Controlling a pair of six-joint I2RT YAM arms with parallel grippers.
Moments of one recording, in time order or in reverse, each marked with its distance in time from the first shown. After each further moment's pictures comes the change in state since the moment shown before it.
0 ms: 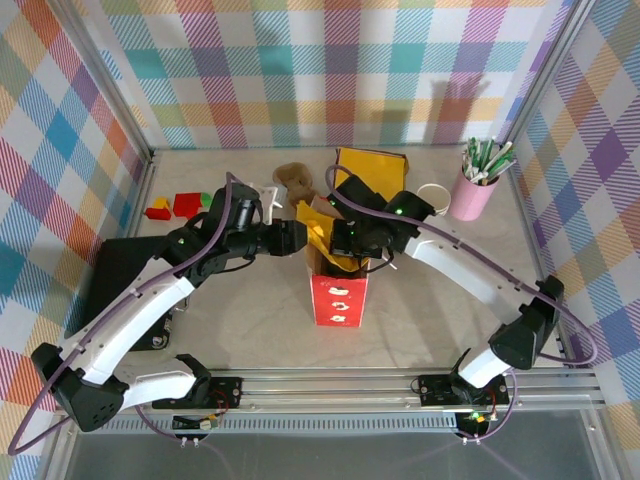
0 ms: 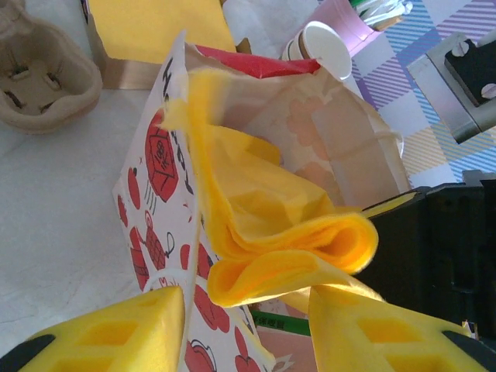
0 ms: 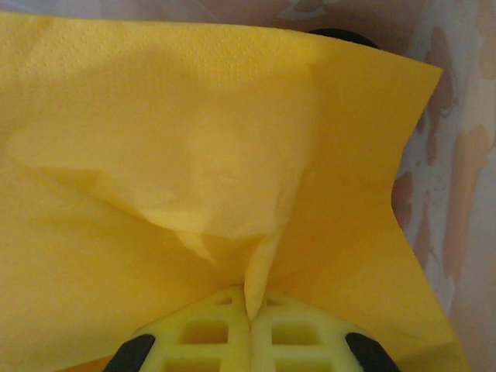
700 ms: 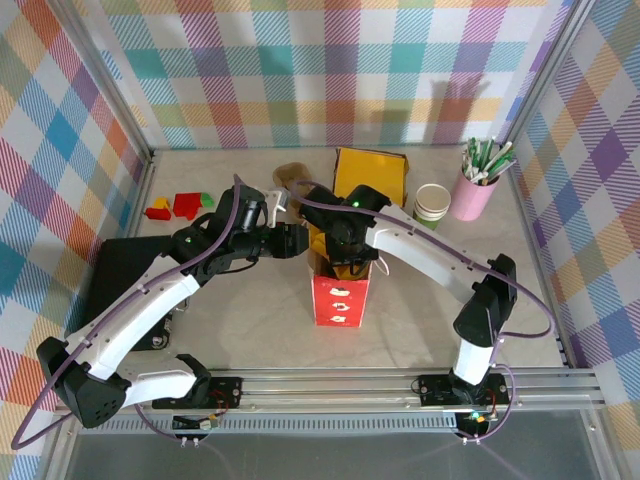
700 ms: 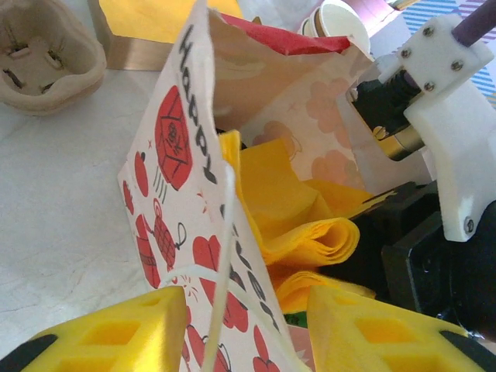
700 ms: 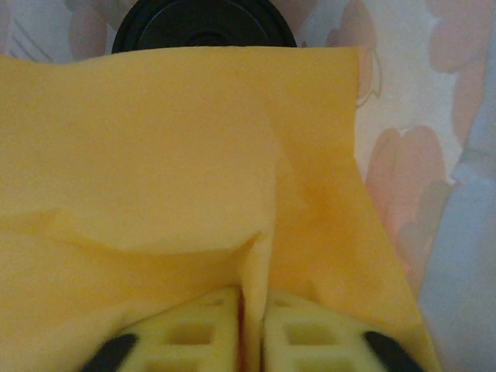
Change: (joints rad) left arm -0.004 0.019 -0.021 -0.001 -0.007 0.005; right arm 0.050 0.216 0.173 -0.290 0.183 -0.060
